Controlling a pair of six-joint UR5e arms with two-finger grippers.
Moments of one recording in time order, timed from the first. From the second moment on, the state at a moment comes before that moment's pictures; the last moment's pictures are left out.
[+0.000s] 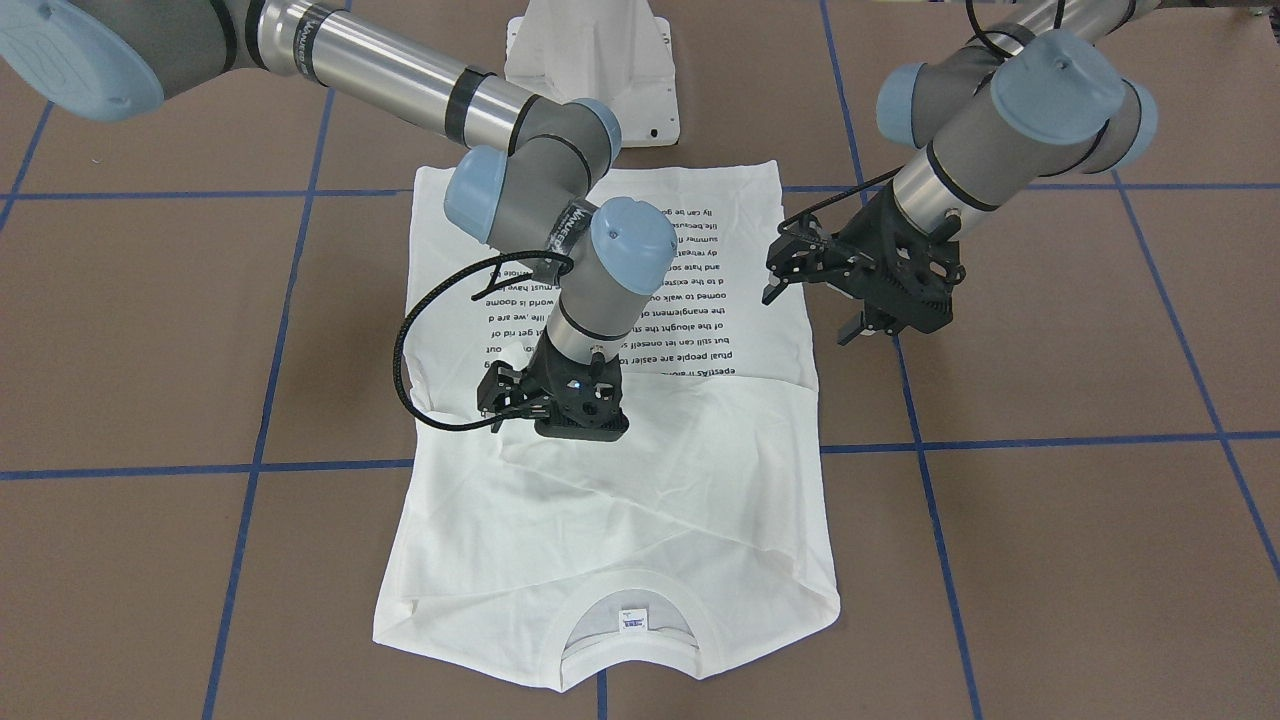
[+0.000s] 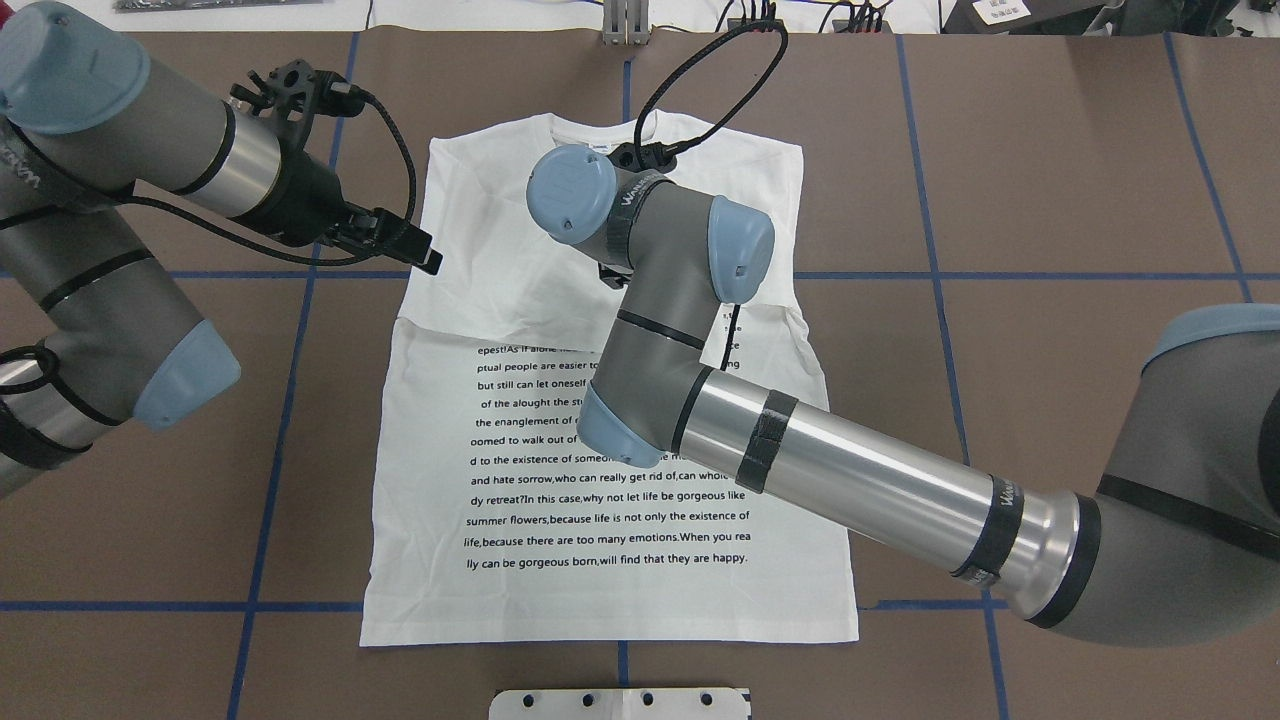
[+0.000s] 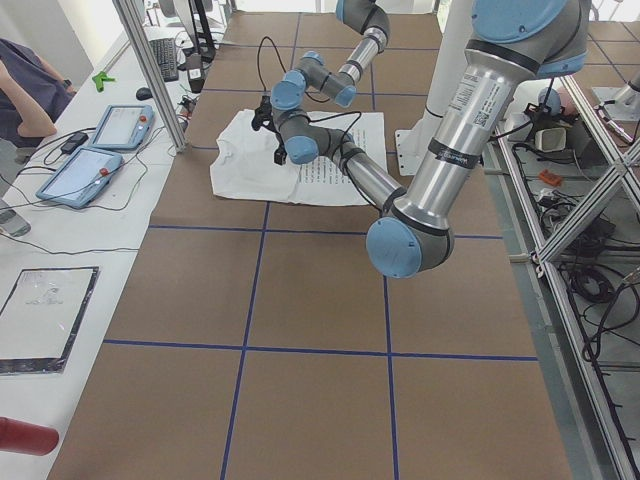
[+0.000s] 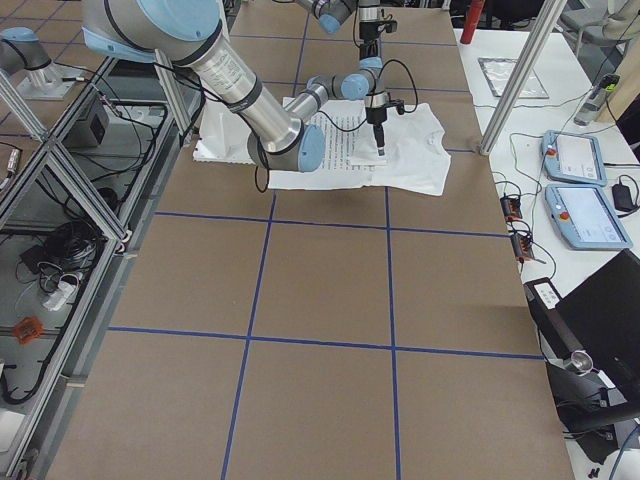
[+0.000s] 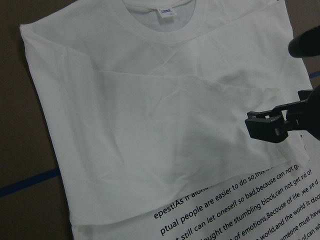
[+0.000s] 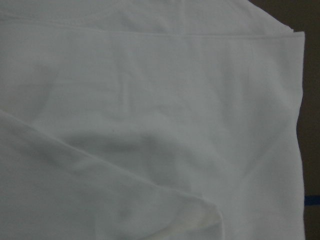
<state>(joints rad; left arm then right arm) -0.86 -2.02 -1.74 -2.04 -2.25 -0.82 0.55 -0.53 1.10 -1.71 1.57 1.06</state>
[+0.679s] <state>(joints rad) -0.86 -2.02 -1.75 -2.04 -2.25 -0.82 0.55 -0.55 1.10 -1.74 1.55 1.02</state>
